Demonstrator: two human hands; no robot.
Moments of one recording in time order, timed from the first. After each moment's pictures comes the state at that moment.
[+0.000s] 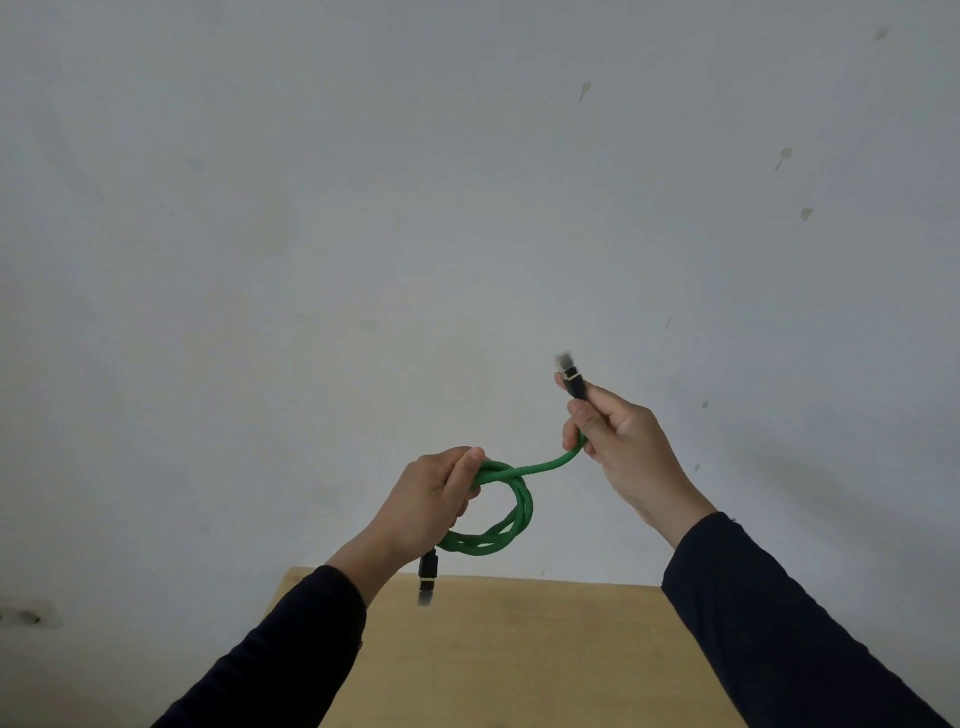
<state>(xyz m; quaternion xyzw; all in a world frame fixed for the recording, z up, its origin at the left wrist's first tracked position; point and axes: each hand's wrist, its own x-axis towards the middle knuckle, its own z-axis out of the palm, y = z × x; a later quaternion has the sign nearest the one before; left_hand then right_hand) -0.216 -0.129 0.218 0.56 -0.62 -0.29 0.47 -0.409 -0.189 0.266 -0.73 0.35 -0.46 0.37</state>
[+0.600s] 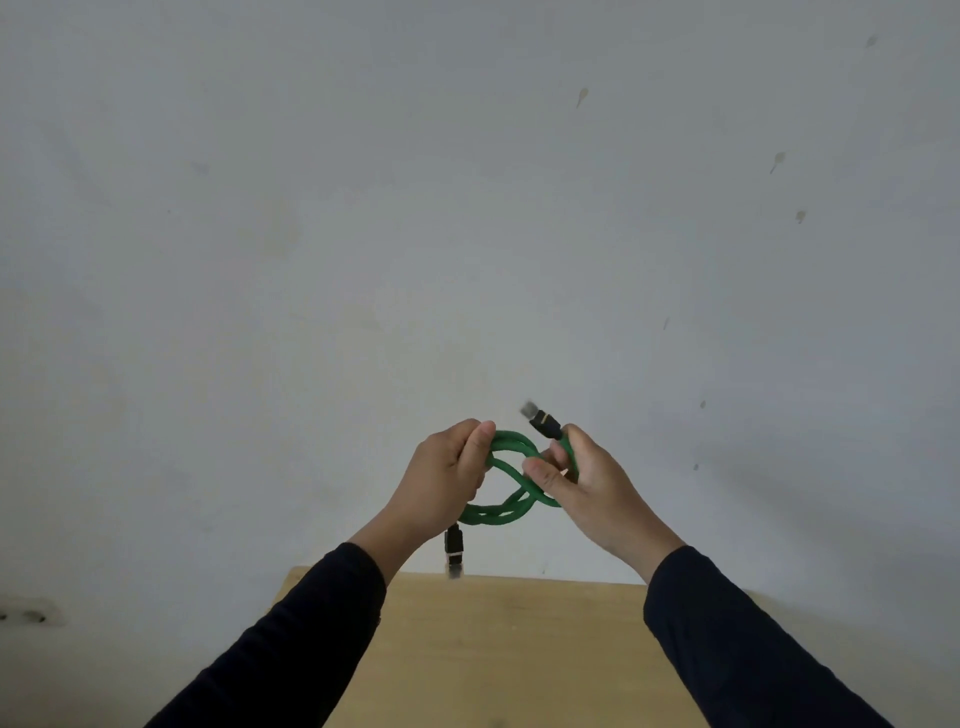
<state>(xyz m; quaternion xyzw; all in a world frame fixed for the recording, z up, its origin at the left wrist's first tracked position) -0.230 -0.131 0.236 0.54 -0.62 -0.25 0.51 -0.399 -0.167 0.240 -0.77 0.37 -0.36 0.37</state>
